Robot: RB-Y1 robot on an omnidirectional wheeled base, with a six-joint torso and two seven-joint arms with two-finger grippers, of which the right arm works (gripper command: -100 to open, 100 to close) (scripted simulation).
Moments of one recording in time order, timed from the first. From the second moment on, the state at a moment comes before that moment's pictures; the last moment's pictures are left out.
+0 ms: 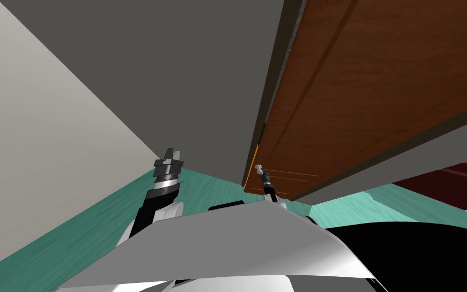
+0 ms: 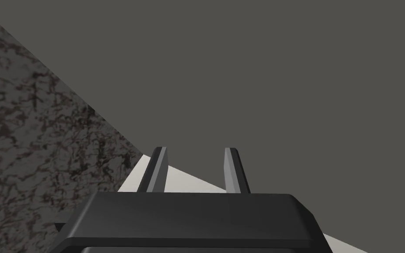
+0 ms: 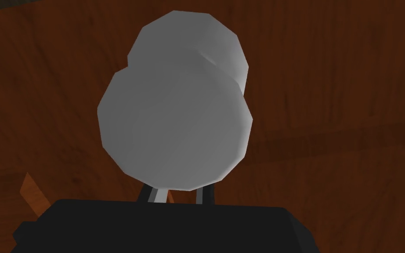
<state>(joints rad) -0.08 -0.25 -0.26 -0.54 -0.05 -0.90 -0.38</state>
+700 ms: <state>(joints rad) -0.10 -0.25 -0.26 -0.52 -0.10 -0.88 -0.53</state>
